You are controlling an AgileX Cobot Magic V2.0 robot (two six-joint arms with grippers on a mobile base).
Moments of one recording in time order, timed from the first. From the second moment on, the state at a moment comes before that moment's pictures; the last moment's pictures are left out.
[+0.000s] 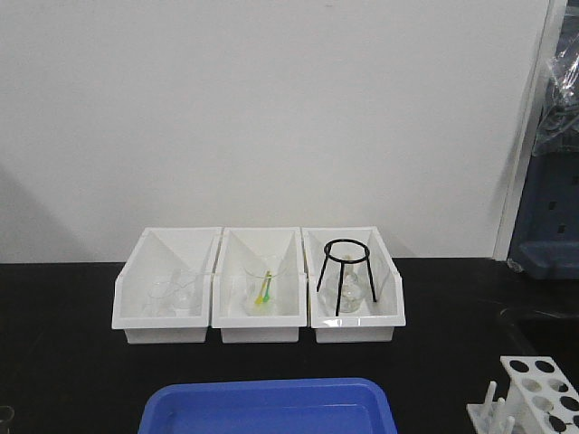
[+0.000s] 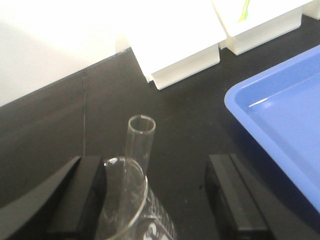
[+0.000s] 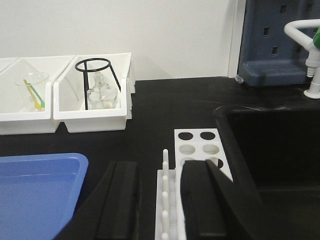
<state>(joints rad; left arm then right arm) -0.10 0.93 -0.18 0.08 -0.35 0.29 0.00 0.49 -0.33 -0.04 0.16 0.05</state>
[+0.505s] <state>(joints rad) -0.10 1.22 -0.18 -0.01 -0.63 0.36 0.00 0.49 -0.33 -0.04 0.16 0.05</state>
